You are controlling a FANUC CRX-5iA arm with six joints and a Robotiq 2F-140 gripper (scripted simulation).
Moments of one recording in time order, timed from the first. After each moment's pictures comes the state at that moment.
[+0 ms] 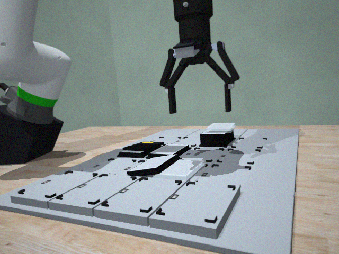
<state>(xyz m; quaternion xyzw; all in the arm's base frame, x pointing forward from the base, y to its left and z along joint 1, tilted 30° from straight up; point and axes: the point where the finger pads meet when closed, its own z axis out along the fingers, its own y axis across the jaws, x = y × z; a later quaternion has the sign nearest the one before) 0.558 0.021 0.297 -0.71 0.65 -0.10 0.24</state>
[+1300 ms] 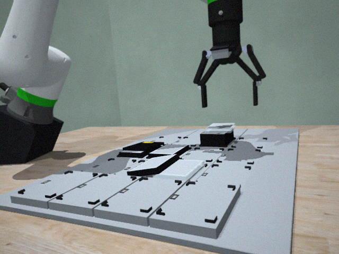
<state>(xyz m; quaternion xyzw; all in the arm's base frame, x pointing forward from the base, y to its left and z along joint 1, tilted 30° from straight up) 0.579 0.153 0.339 -0.71 0.65 -0.10 0.24</state>
